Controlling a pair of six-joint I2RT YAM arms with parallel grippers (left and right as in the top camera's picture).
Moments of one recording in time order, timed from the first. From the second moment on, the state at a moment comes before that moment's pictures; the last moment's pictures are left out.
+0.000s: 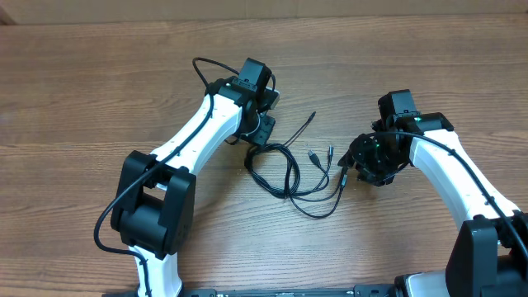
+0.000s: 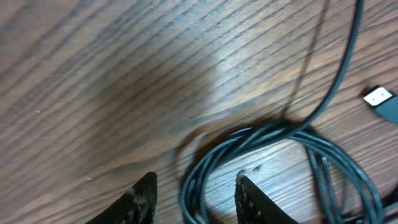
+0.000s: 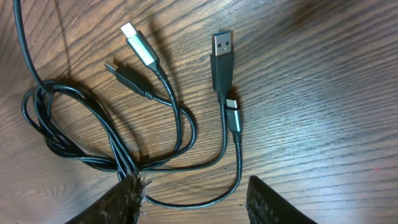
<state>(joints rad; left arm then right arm) -0.44 2.00 1.53 -0.87 0.08 0.01 0.12 1.60 1.08 -0.96 -0.36 0.62</state>
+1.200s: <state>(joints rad) -0.44 2.13 1.53 -0.79 0.30 0.16 0.12 1.60 1.06 -0.90 -0.42 0.62</state>
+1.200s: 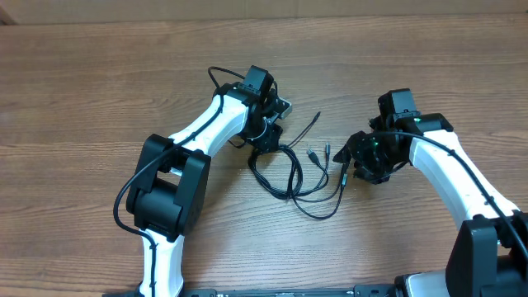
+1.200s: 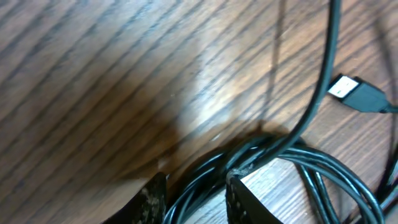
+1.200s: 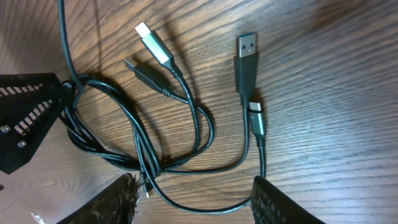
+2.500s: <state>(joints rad) -0.48 2.13 1.55 -0.77 0.33 0.27 0.41 1.74 0.83 -0.36 -0.51 1.02</state>
